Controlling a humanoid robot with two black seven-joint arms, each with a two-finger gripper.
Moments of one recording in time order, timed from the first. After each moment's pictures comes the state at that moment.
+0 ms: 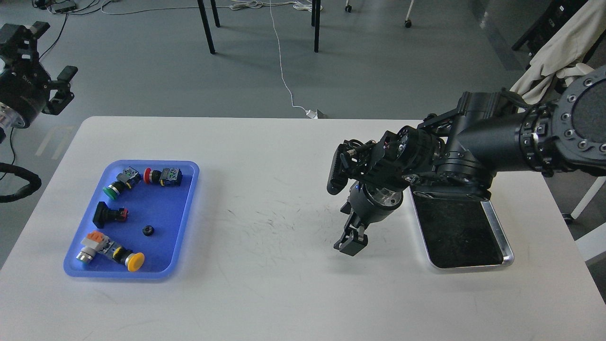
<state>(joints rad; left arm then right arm) -0.87 0.68 -0.41 -0.51 0.12 -0.45 -0.49 1.67 0.00 -0.91 1.10 -1.35 0.23 0.49</state>
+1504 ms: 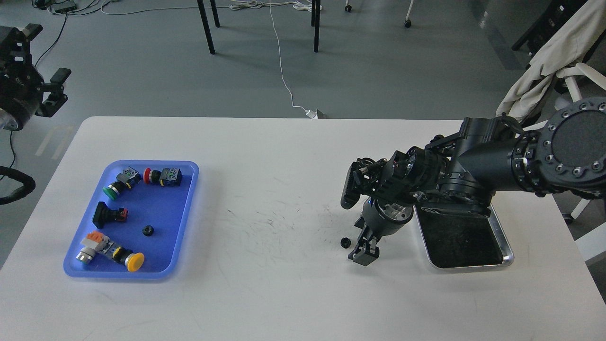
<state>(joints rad) -0.87 0.69 -0.41 -0.50 0.12 -0.46 -0.49 1.53 0.00 -0.94 1.00 -1.39 0.23 0.49</state>
